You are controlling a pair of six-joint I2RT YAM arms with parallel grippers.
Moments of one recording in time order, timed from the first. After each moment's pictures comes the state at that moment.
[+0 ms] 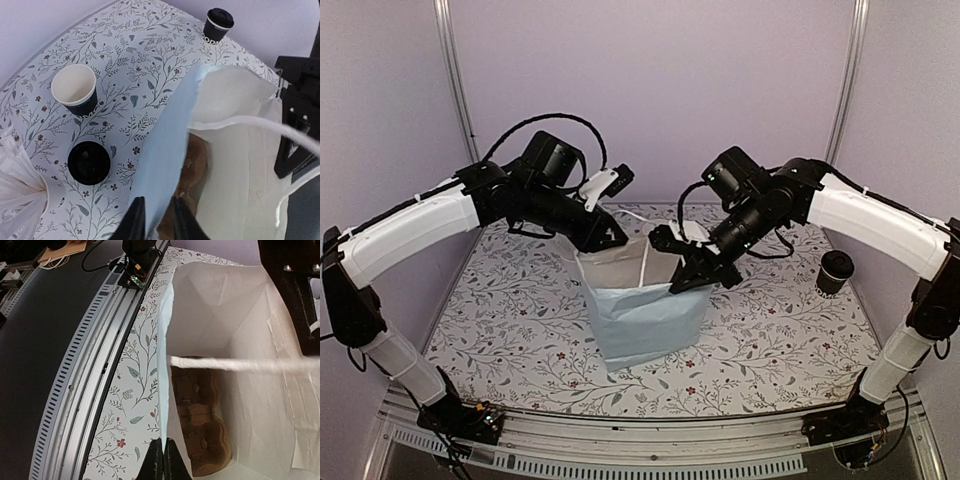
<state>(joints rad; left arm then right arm) -0.80 1.54 1.52 -0.71 0.23 0.00 0.86 1.65 1.64 -1.01 -0.63 -0.82</state>
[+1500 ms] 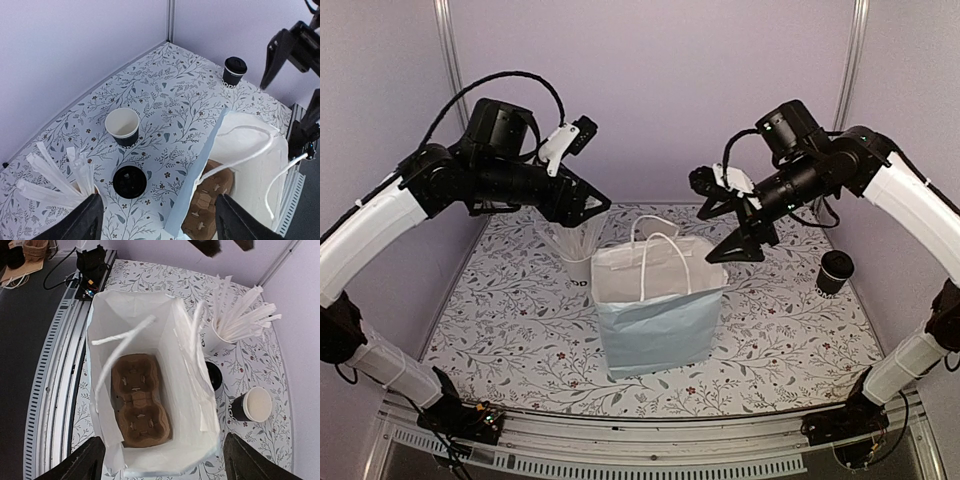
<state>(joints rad) -0.80 1.41 1.61 -0.75 0.07 0.01 0.78 1.53 1.77 -1.10 -0.50 -0.76</state>
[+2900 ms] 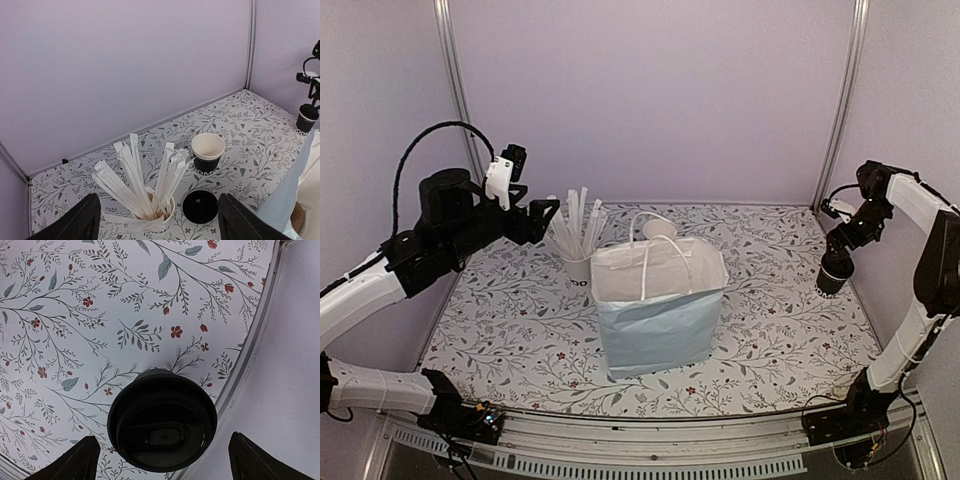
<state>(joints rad) -0.65 1.01 0.93 -0.11 -0.19 0.05 -0.18 1.67 1.49 -1.08 -0.08 -0.61</state>
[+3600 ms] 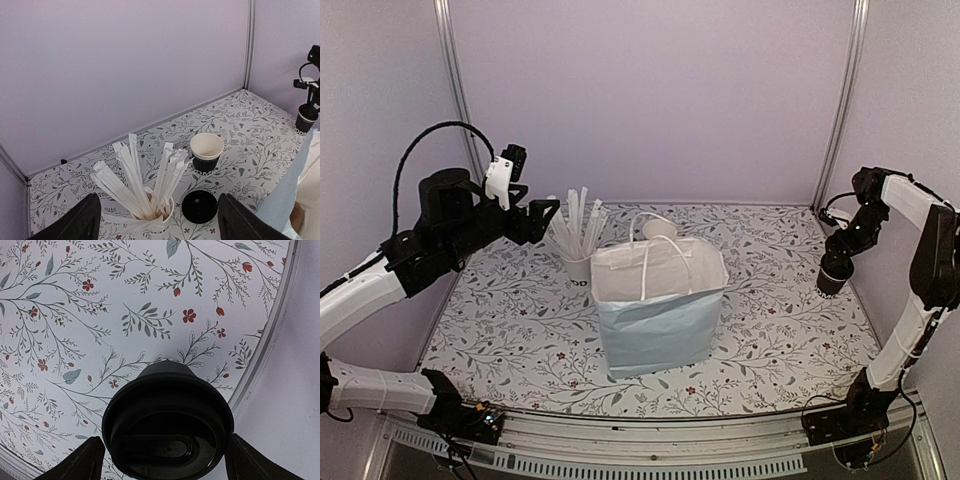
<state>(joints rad) -0.65 1.01 0.93 -0.11 -0.18 0.05 -0.18 1.74 1.50 -1.14 -0.08 -0.59</state>
